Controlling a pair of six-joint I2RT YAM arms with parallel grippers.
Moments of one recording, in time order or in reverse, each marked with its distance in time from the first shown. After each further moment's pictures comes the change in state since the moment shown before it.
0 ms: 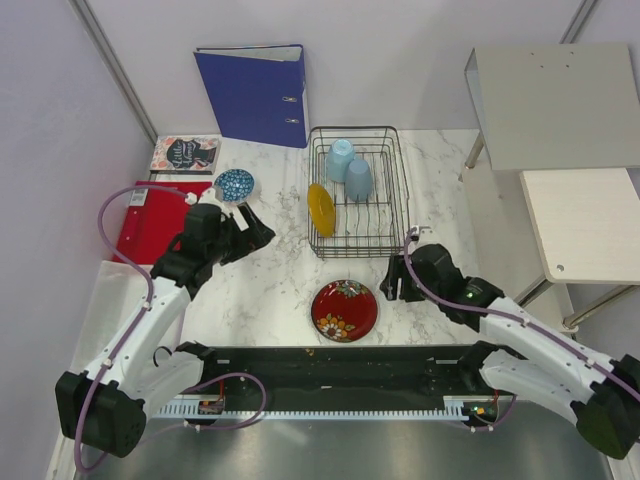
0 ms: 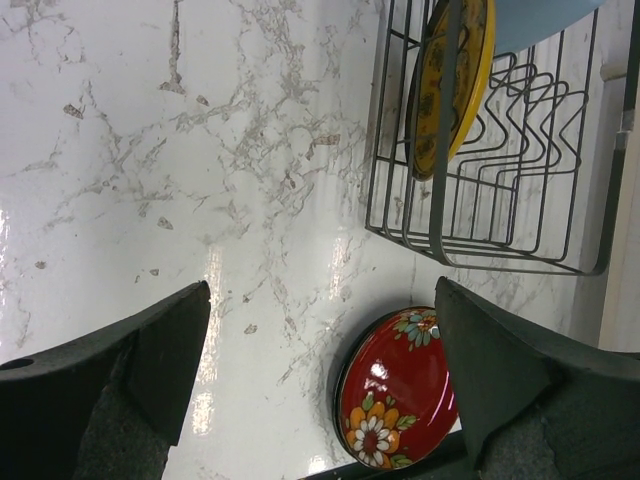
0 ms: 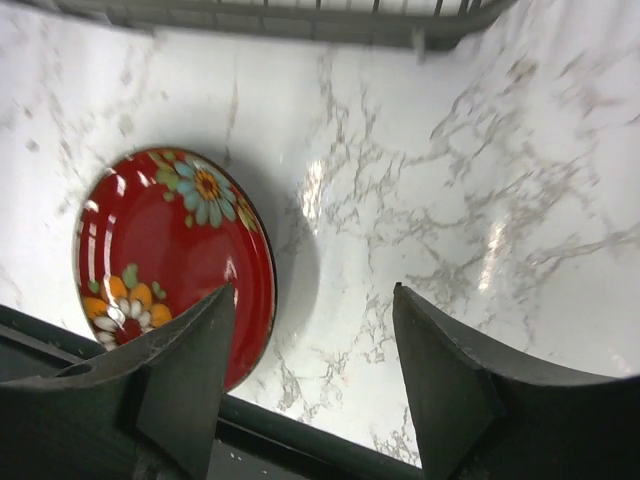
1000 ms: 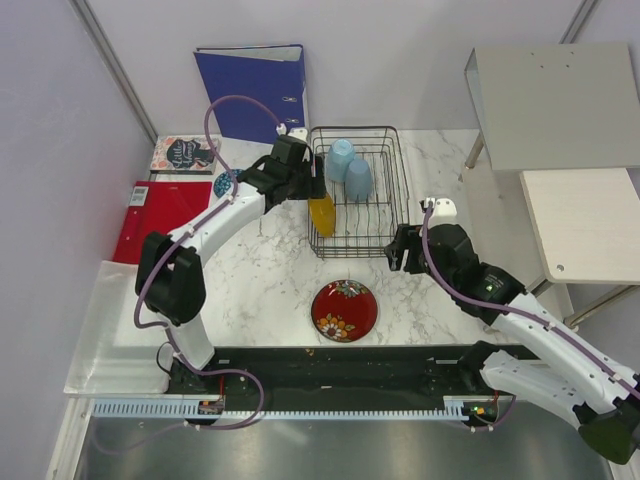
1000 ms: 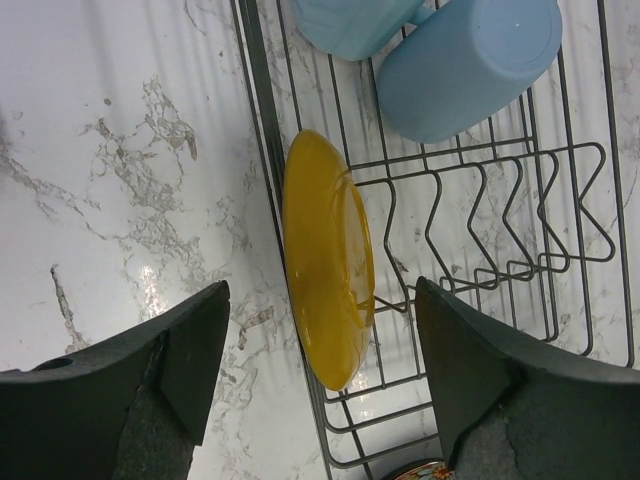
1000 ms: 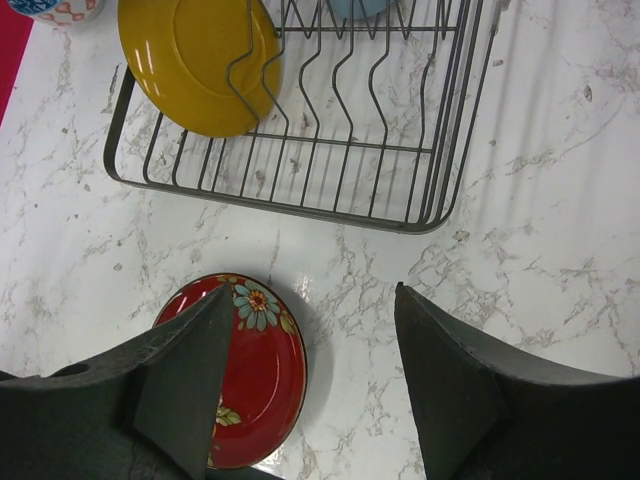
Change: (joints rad) left arm -0.236 0.803 0.721 -0.006 -0.167 0.287; right arm 0.000 -0.073 0.245 -0.037 0.176 -0.098
